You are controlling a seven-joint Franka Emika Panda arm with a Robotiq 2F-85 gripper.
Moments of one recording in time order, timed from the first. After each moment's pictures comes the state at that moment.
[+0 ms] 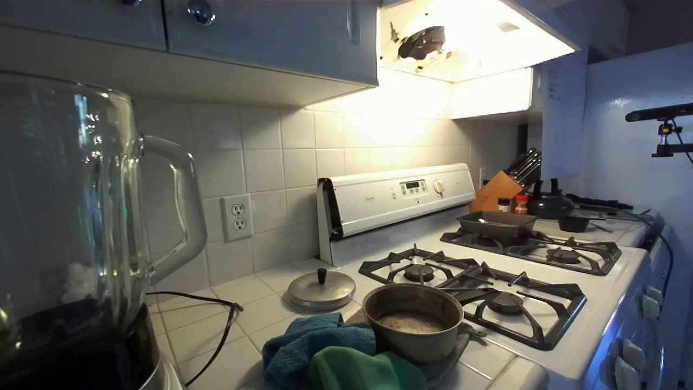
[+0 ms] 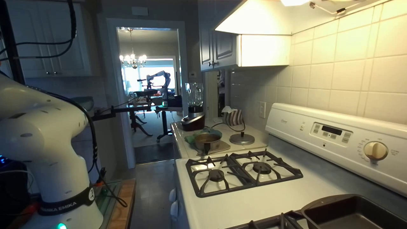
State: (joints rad) arm -0.04 -0.90 -0.30 -1.72 -0.02 1.61 -0.40
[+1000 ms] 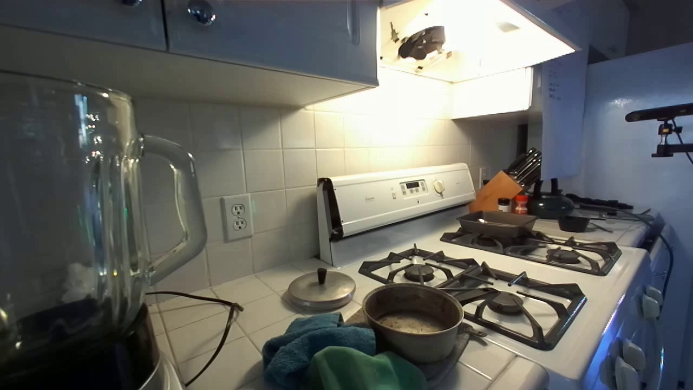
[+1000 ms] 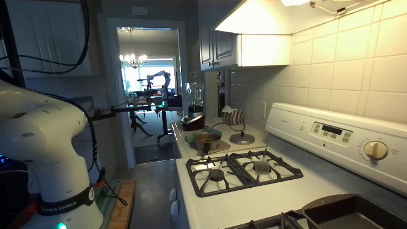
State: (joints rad) arm -0.02 -0.99 -0.21 -2.03 -0.05 1.77 -0.36
